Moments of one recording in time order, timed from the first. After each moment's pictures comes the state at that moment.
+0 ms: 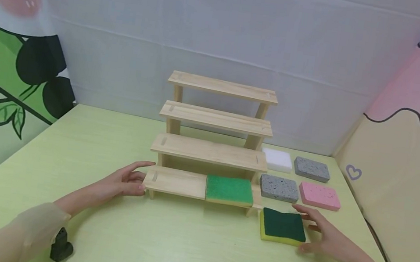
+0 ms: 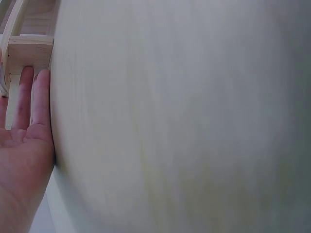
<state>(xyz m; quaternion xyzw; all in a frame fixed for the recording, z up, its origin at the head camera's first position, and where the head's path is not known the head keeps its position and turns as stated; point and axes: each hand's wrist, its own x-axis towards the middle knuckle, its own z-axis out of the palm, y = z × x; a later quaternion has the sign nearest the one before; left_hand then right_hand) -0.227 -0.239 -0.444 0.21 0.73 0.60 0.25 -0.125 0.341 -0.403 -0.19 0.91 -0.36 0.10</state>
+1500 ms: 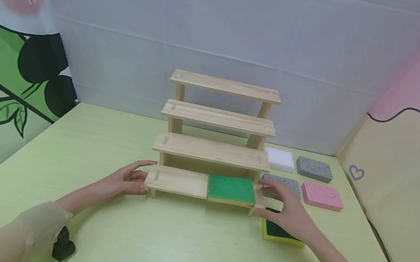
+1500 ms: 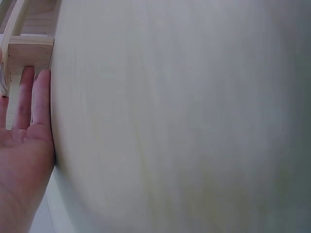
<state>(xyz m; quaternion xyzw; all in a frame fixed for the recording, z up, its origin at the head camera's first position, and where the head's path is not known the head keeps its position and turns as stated) -0.227 -0.238 -0.443 0.20 0.74 0.59 0.25 -0.157 0.233 -0.382 -0.22 0.90 -0.39 -0.03</state>
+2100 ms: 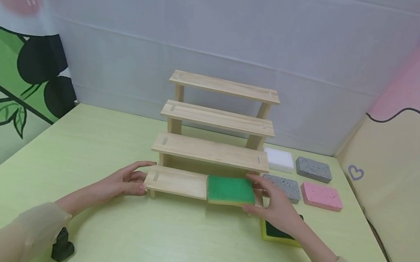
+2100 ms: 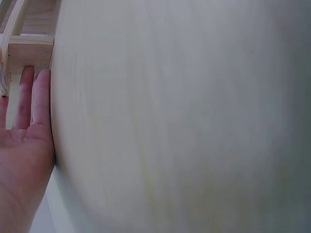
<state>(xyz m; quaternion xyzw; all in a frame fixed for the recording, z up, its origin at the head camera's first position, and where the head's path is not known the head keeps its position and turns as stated) -0.226 -0.238 -0.442 0.20 0.73 0.60 0.25 -0.170 0.213 -0.388 -0.22 0.90 -0.37 -0.01</state>
